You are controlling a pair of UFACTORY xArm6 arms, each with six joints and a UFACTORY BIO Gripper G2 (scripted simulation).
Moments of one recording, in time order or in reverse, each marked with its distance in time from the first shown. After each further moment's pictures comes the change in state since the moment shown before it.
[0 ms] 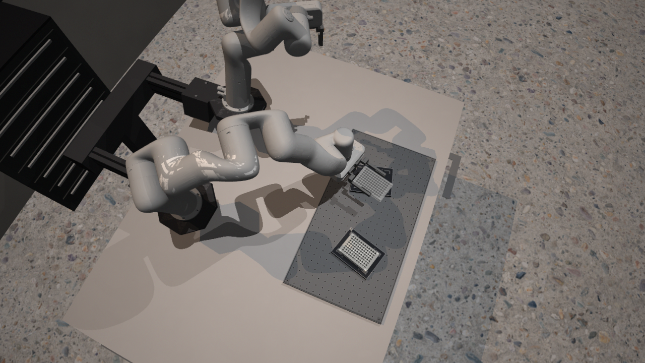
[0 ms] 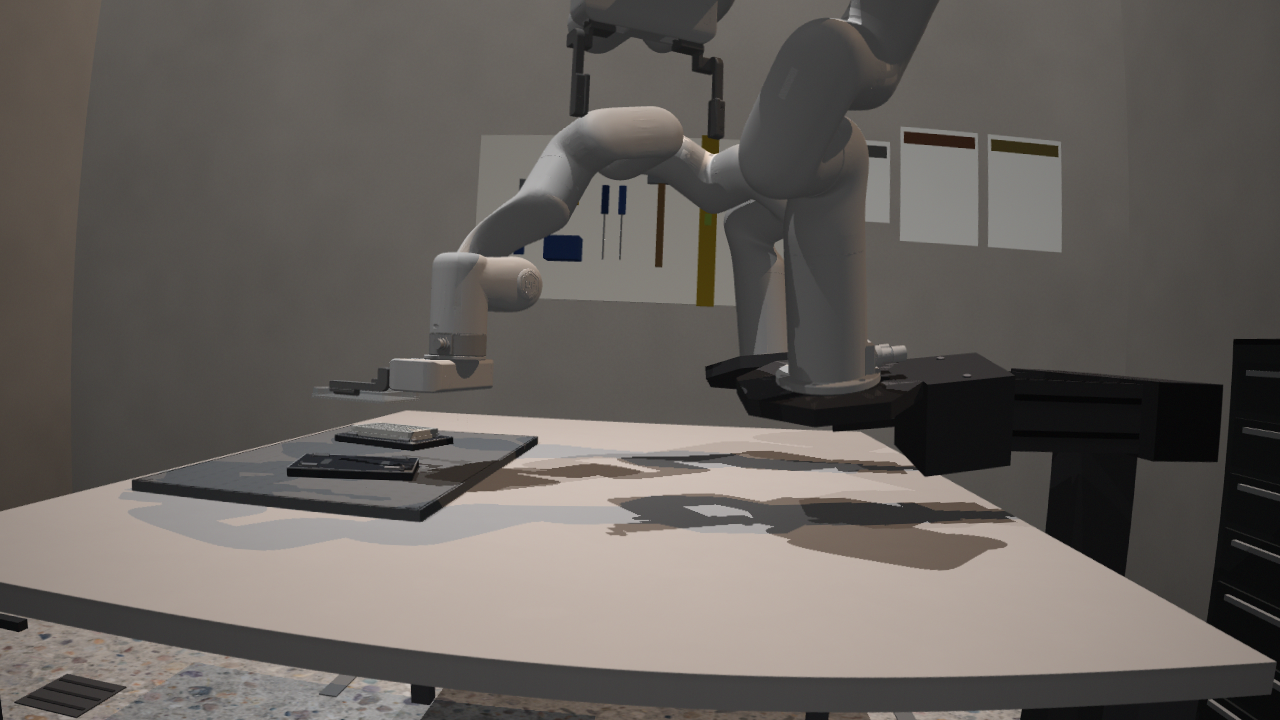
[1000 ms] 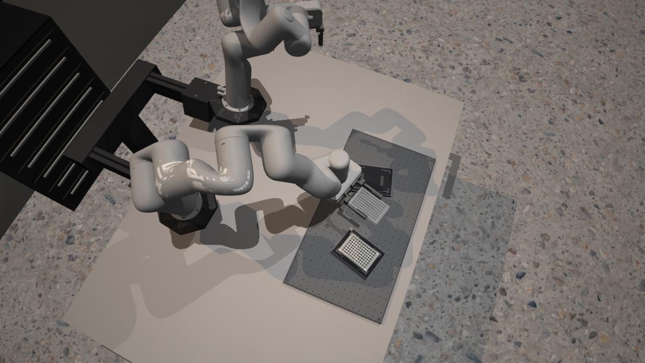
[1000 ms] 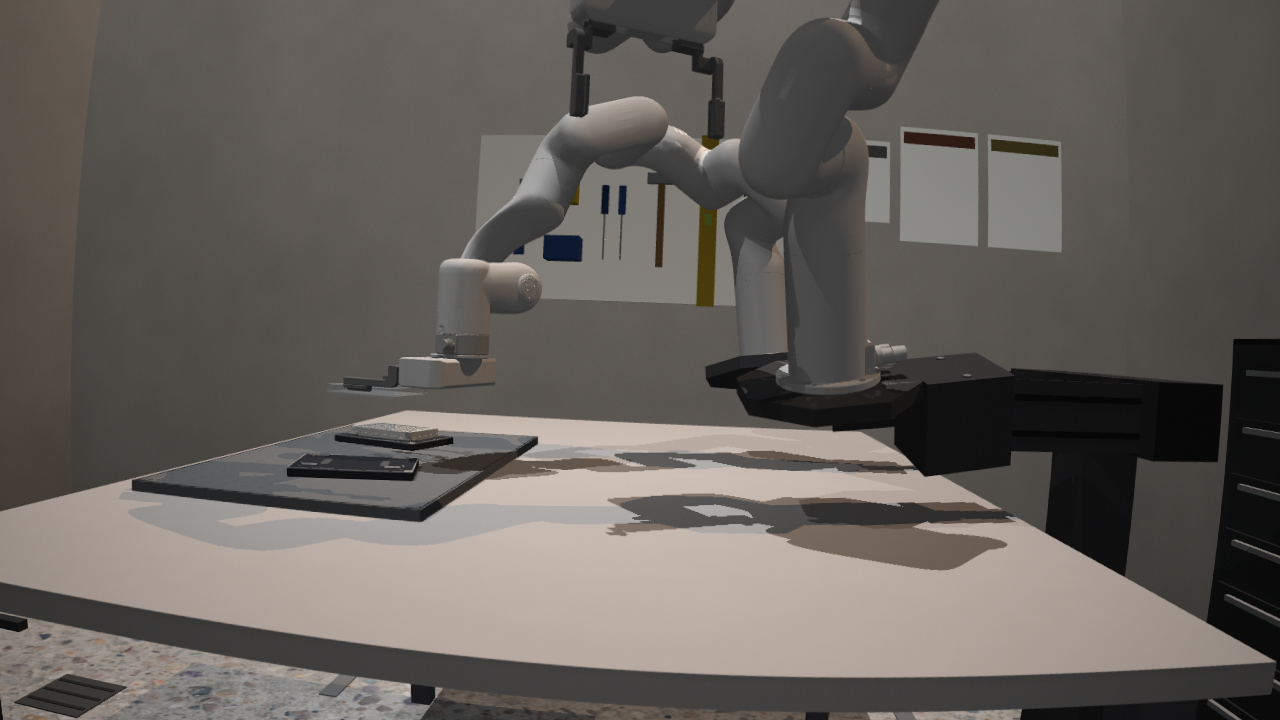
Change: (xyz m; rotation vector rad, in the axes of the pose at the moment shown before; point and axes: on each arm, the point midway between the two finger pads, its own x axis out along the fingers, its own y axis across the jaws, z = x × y) left arm 0.000 0.000 0.000 0.000 0.000 0.000; right arm 0.038 -0.079 0.000 -0.004 -0.003 -0.022
